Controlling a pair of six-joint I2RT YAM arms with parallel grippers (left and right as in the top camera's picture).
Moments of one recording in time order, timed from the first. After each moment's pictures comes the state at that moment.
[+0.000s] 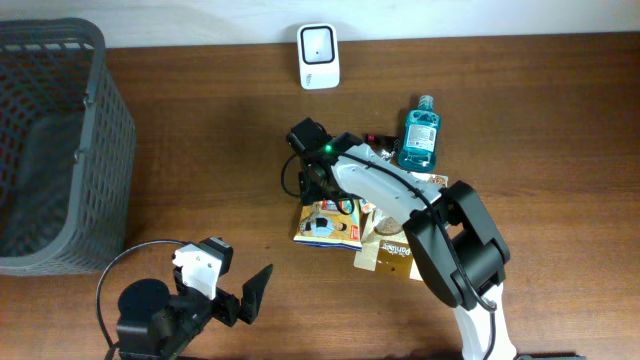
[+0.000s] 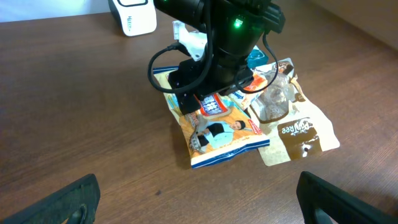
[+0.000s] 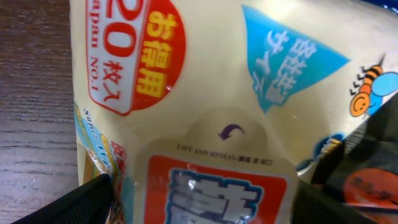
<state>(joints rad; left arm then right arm) -0.12 0.32 0.49 -0.65 0.44 0.03 0.63 2.17 1.60 -0.84 0.12 0.55</state>
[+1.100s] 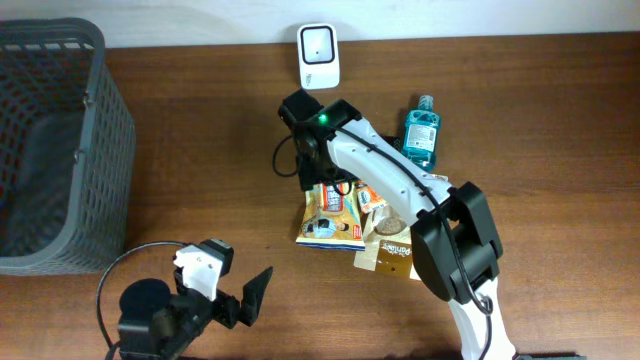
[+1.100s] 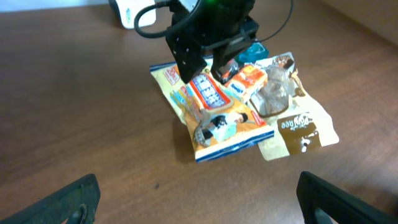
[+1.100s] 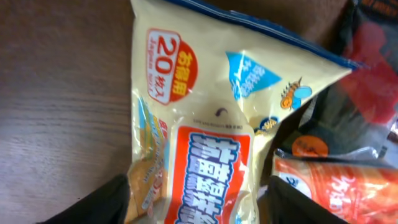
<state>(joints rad) -0.12 0.32 0.49 -0.68 0.44 0.03 0.63 2.21 1.91 -1.17 0.08 0.47</state>
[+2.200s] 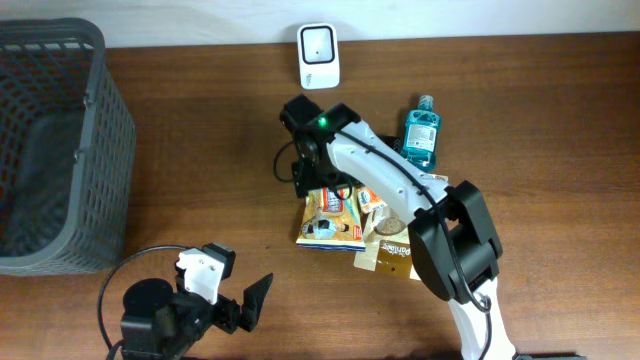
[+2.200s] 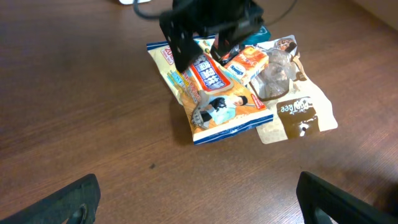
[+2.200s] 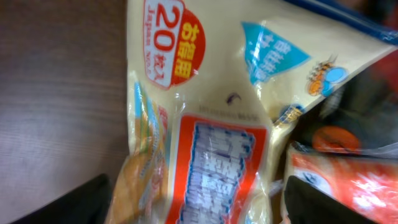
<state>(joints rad) -0.12 0.32 0.49 -0.75 0.44 0.03 0.63 2.21 1.86 -1.14 0.04 0.48</state>
